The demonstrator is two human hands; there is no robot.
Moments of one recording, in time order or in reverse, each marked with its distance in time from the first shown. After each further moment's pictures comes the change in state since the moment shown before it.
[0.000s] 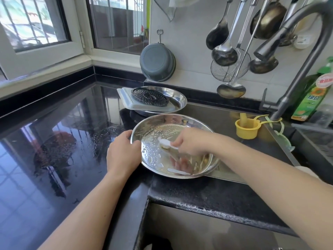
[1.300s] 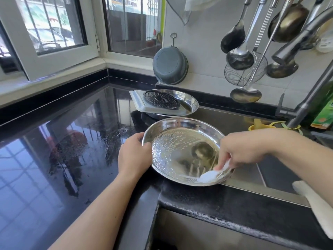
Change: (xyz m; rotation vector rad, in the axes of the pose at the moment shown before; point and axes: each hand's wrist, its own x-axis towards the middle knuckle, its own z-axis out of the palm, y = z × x) left_hand -0.002 0.008 -0.004 -0.017 0.003 -0.024; right_hand -0.040 0.054 -0.041 -0.286 -0.354 -0.195
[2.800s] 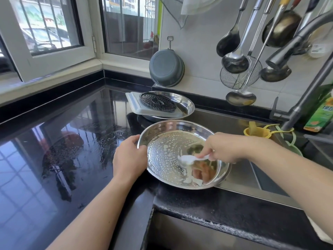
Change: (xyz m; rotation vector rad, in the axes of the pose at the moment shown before) left_hand 0.000 -0.001 0.001 -0.066 -0.032 -0.005; right_hand 0.031 0.002 0.006 0.069 0.217 0.039
